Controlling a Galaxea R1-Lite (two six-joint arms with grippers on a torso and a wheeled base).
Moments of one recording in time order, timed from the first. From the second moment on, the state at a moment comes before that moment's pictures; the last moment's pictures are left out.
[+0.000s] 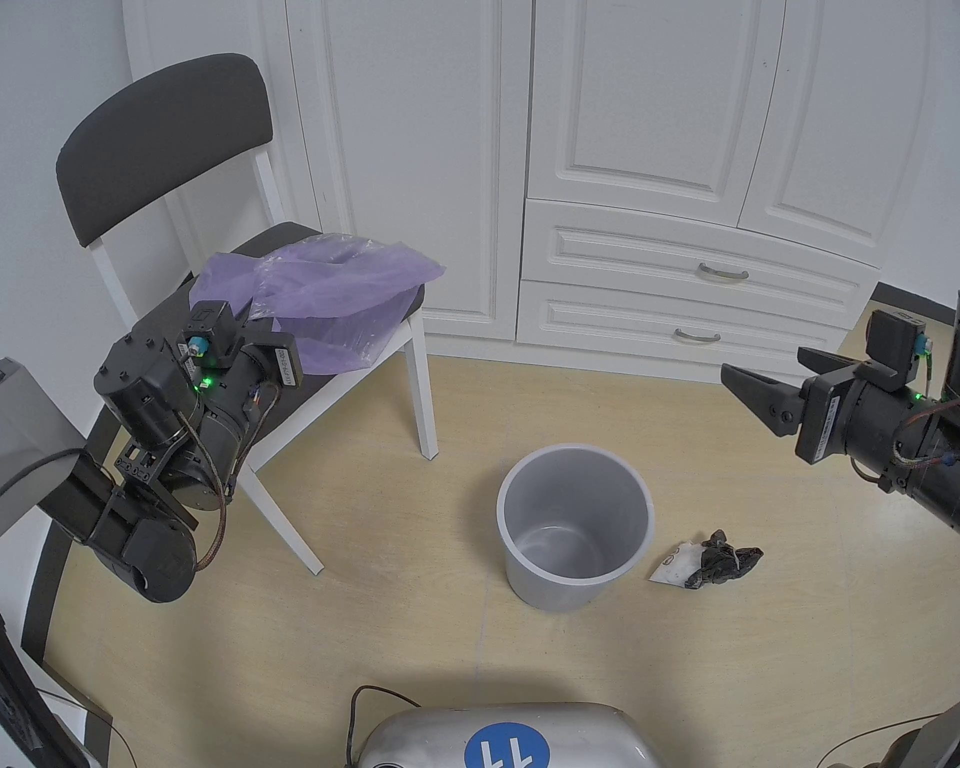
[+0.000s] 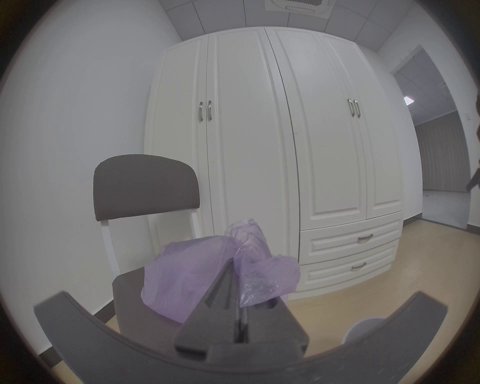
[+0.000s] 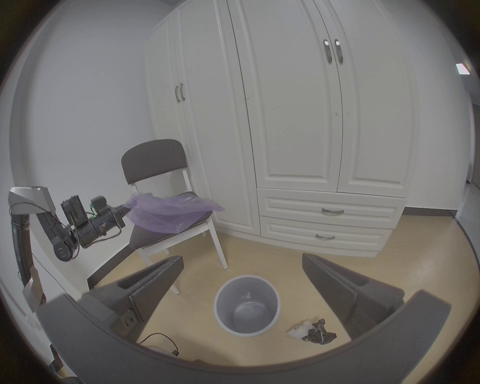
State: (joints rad) left arm -0.34 1.91 -0.71 -1.53 0.27 0.18; right arm 0.54 1.32 -0.71 -0.52 -0.21 0.04
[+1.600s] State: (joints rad) left arm -0.64 1.81 -0.80 -1.48 0.28 0.12; right arm 0.56 1.46 -0.66 -0.61 -0.12 0.21
